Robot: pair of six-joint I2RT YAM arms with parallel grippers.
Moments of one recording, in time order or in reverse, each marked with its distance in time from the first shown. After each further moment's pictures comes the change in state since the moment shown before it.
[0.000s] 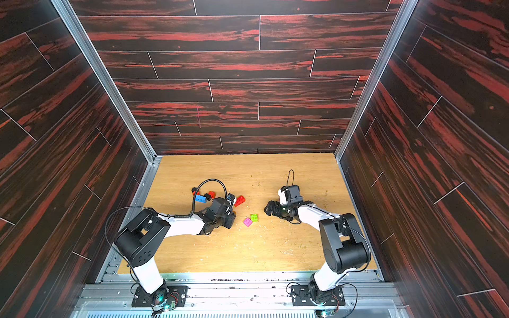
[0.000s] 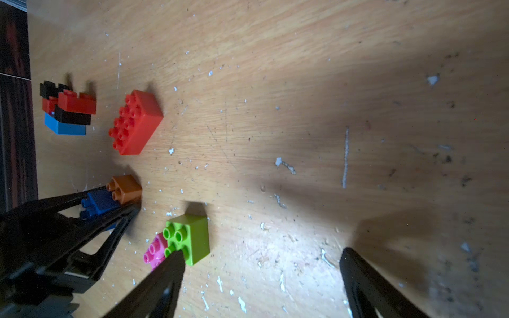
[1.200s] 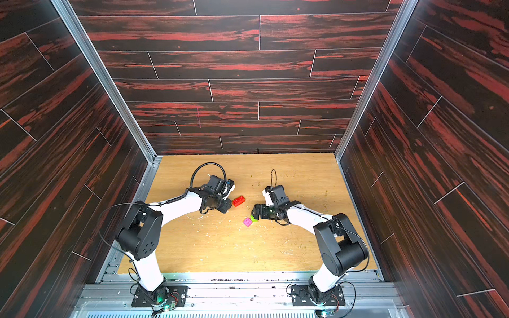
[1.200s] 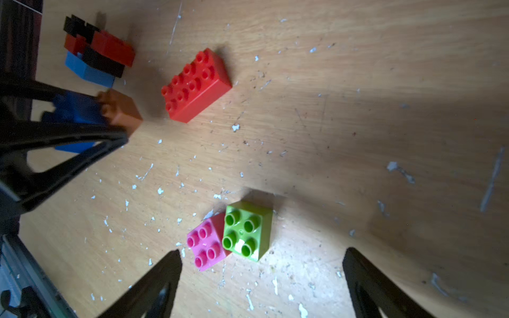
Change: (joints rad) left arm 0.145 0.064 0.394 -0.516 0.158 0.194; right arm 0.195 0.006 0.056 -0.007 0.079 -0.040
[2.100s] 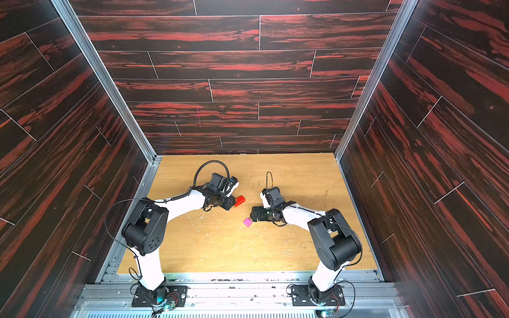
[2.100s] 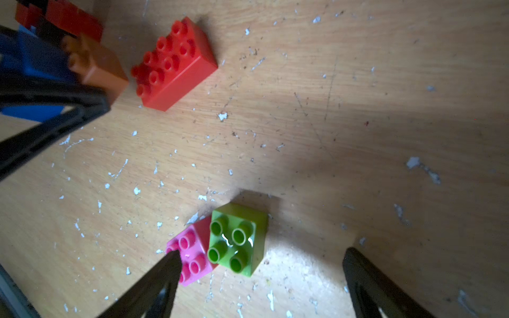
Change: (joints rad) left arm 0.008 0.070 0.049 0.086 0.056 0.013; right arm 0.026 0.061 0.013 -0.002 0.035 0.000
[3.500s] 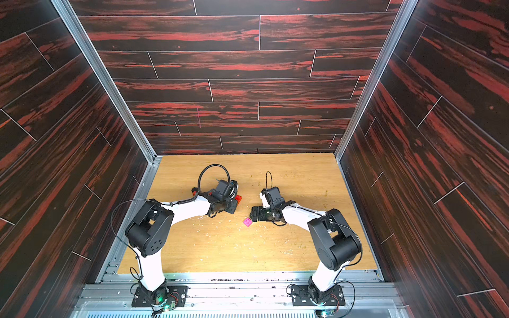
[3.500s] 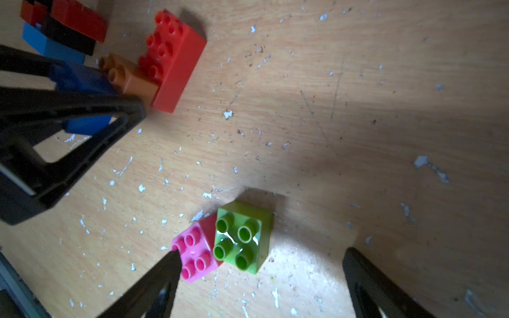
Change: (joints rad) left arm -0.092 -0.006 -0.089 0.103 -0.192 -0.242; right arm 0.003 0.000 0.008 -0.012 -0.012 0.000
